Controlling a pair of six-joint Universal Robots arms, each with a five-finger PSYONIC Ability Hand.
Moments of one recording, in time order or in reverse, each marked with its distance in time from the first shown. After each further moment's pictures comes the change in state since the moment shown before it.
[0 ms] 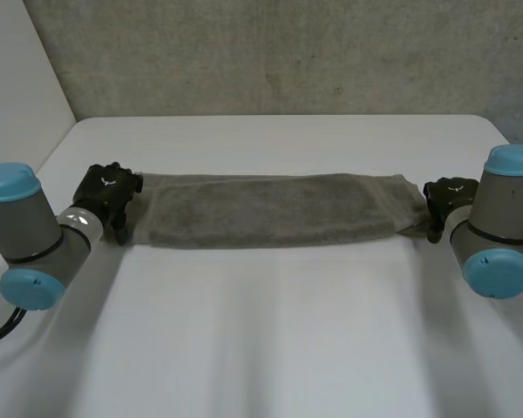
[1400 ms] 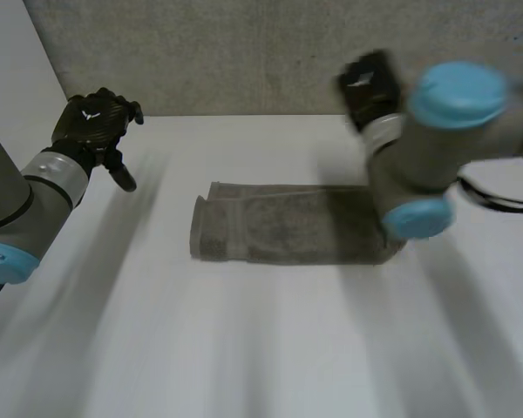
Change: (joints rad) left arm -0.059 0.295 -0.020 -0.045 0.005 -0.223; right arm 0.329 -0.003 -0.409 -0.089 -0.034 -0.526; left_hand -0.005 0.000 -0.067 0.000 -0.045; right_hand 0.706 0.697 0.710 0.717 0.751
